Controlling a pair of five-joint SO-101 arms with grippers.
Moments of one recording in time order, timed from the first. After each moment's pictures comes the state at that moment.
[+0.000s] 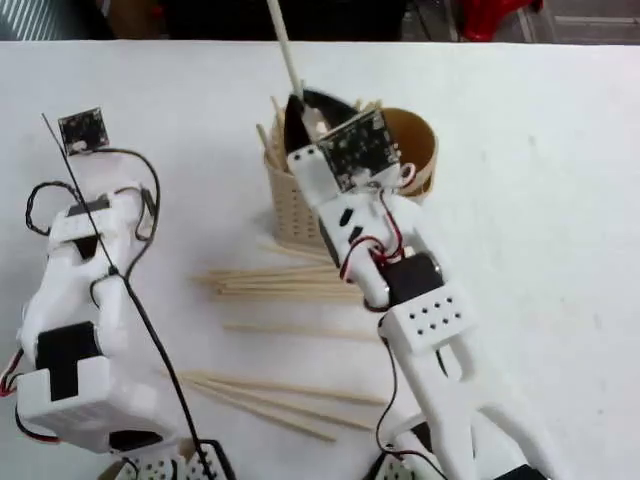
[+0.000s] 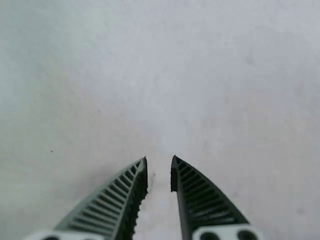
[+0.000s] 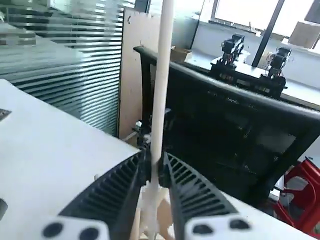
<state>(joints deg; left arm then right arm) -21.9 5.8 32.4 29.7 6.5 -26.6 -35.2 41.8 4.9 14.3</state>
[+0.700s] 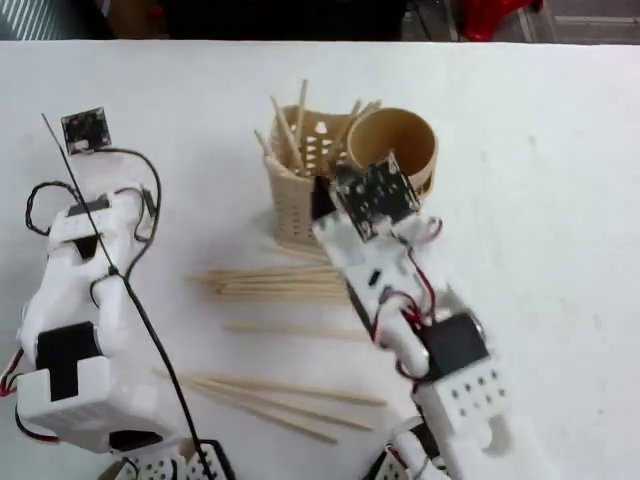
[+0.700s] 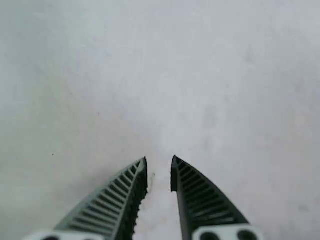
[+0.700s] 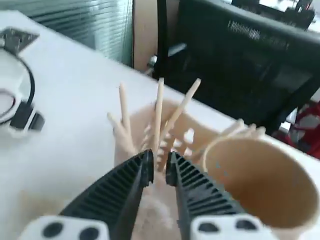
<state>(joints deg) -21.9 5.8 32.4 29.7 4.5 -26.6 -58.5 47.2 42.3 14.7</state>
